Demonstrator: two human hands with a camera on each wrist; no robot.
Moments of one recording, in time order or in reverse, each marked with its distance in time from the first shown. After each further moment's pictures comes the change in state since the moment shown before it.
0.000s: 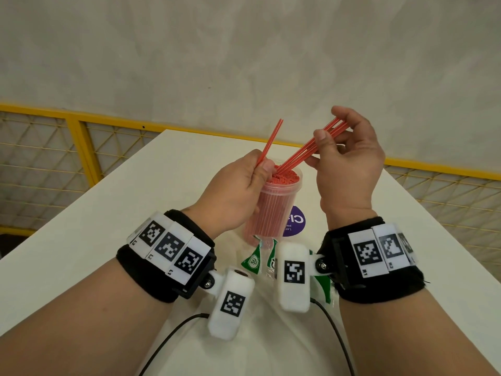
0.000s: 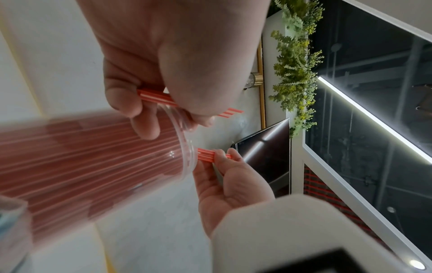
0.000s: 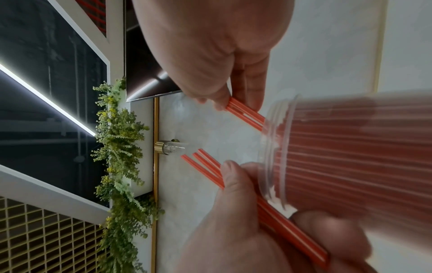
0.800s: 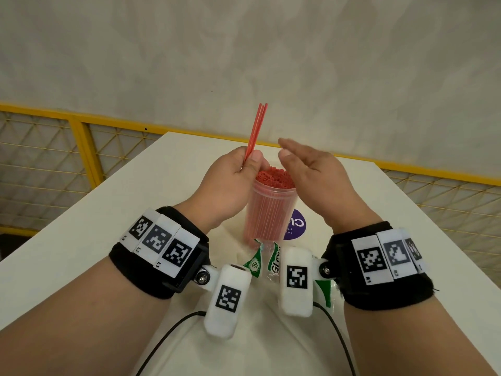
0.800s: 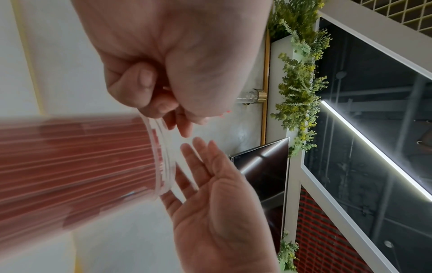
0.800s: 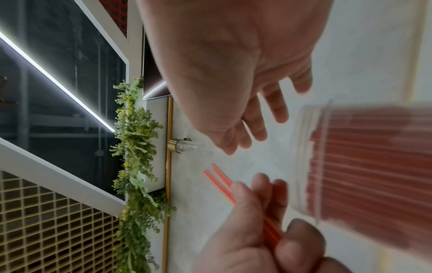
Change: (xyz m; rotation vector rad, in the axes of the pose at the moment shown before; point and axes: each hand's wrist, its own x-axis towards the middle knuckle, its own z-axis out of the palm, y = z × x) left_hand 0.004 0.010 -0.010 -0.238 0.098 -0.161; right_hand -0.004 -0.009 -0.001 -0.436 -0.632 0.136
